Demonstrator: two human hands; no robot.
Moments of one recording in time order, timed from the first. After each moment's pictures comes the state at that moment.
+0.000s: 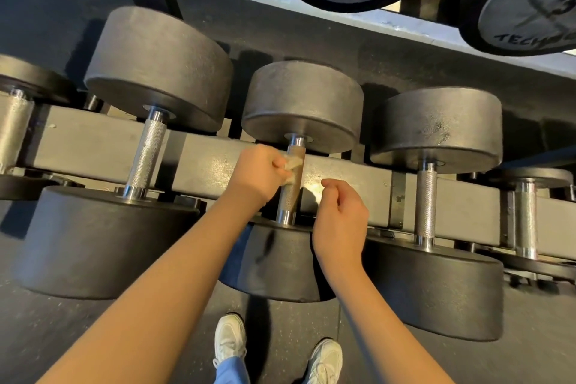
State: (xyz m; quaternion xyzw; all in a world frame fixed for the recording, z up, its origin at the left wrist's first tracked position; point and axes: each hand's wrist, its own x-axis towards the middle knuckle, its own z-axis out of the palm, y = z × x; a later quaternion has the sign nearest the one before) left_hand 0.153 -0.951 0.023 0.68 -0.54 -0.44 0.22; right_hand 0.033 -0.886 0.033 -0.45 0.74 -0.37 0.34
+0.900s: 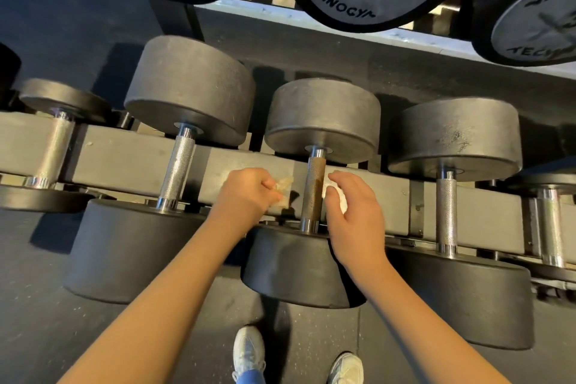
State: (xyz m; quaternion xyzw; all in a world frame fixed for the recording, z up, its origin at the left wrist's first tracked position) left_hand 0.204 -0.925 0.035 0.72 -0.56 -0.39 0.15; right_hand 0.035 -0.894 0.043 -0.66 0.64 -0.30 0.25
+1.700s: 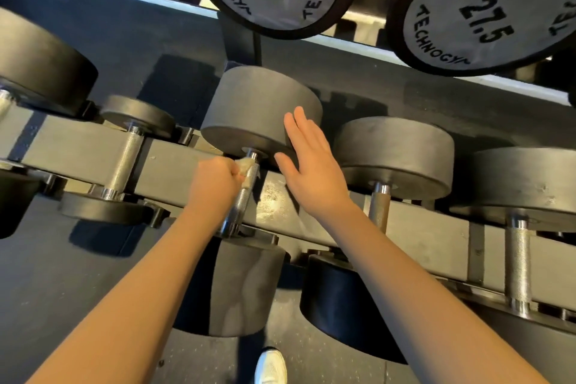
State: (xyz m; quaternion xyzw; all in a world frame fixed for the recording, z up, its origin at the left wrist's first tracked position) left_hand 0.343 -0.955 0.029 0.80 -0.52 -0.25 0.14; right_hand 0.184 -0.985 0.062 -0.80 0.52 -0.16 0.26
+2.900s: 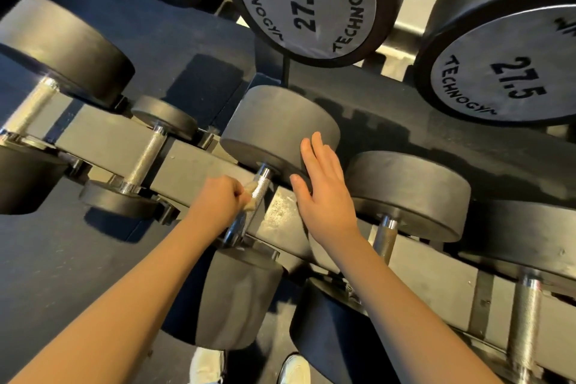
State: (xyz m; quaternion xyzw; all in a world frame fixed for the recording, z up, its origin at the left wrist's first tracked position) left_hand 0.351 -0.949 0.030 0.80 -0.50 -0.31 0.10; right_hand 0.177 -0.991 0.060 -0.81 0.50 -0.16 0.28
